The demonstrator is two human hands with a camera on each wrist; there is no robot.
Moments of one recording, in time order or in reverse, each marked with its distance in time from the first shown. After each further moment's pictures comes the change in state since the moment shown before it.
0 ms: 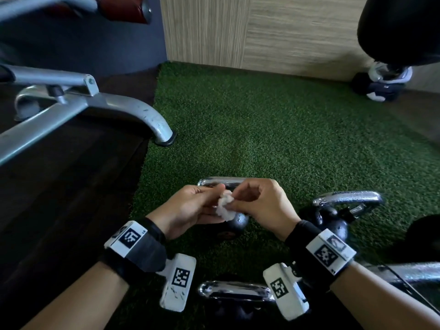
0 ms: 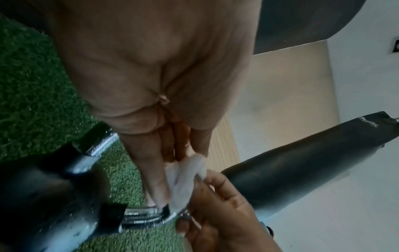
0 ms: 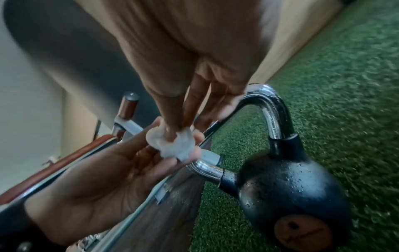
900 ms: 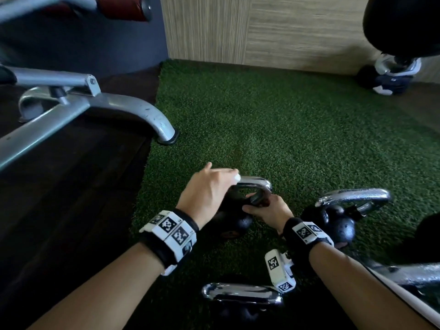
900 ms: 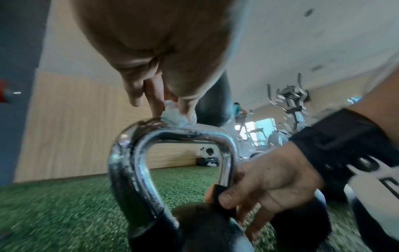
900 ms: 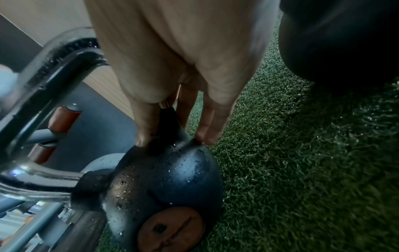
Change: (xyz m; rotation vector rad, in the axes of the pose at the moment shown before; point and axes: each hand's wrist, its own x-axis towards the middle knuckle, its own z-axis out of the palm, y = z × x) left_hand 0.037 0.001 0.007 1.344 0.364 0.906; right_hand 0.057 0.149 -0.006 -0.139 0.070 0.322
